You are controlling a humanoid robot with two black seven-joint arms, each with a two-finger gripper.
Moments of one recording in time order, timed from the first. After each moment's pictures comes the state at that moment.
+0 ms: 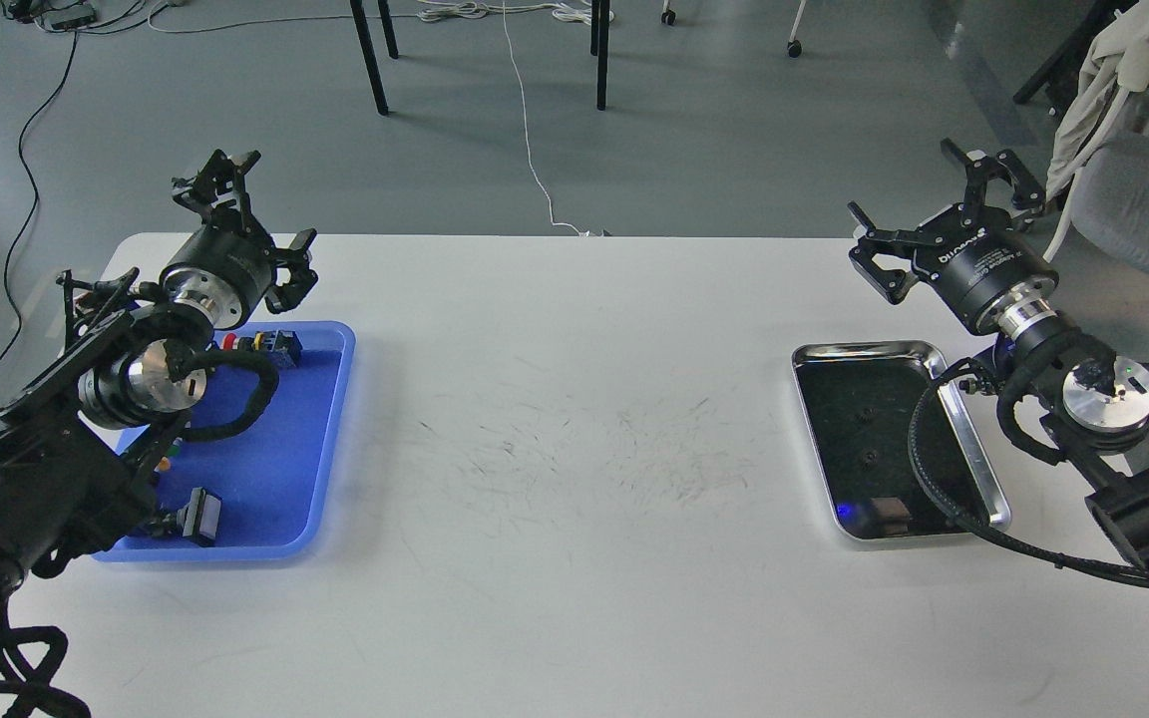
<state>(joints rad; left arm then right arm) -0.67 0.33 -0.93 -0.79 0.21 -0.06 -0.15 0.60 -0.45 0.89 0.93 0.38 0.36 0.01</state>
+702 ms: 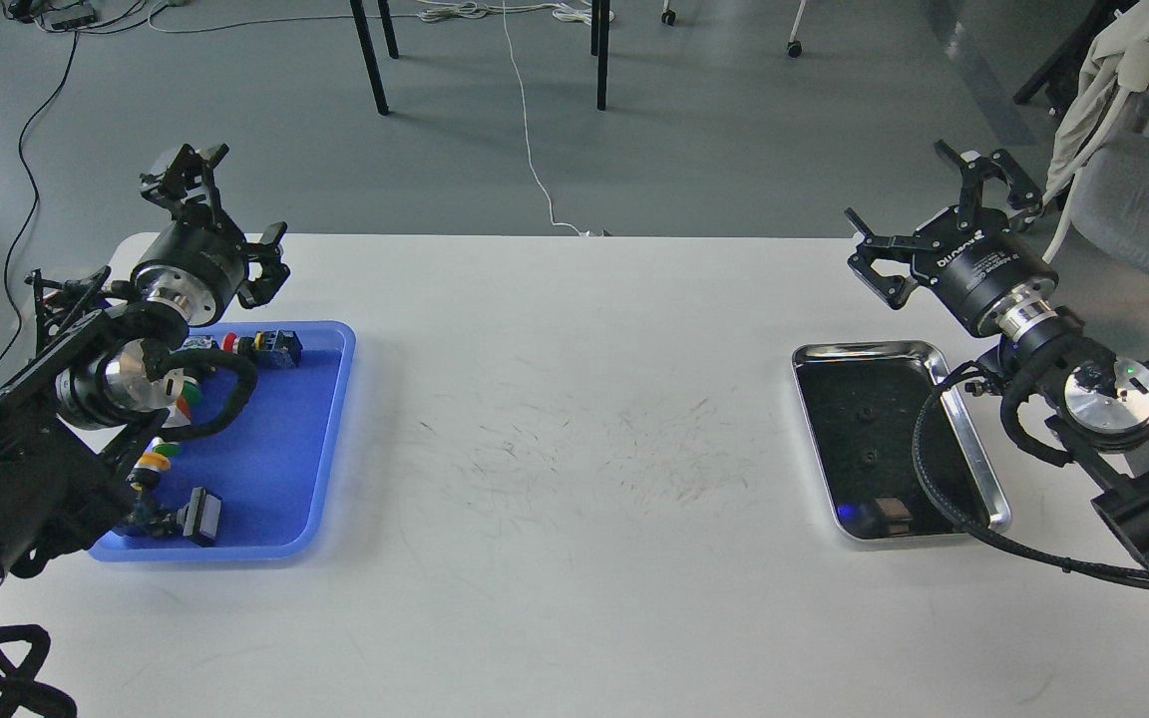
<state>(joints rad) -0.67 0.35 -0.92 -0.75 0.21 -0.07 -0.18 0.60 -0.46 0.87 0.93 0.34 0.37 0.01</state>
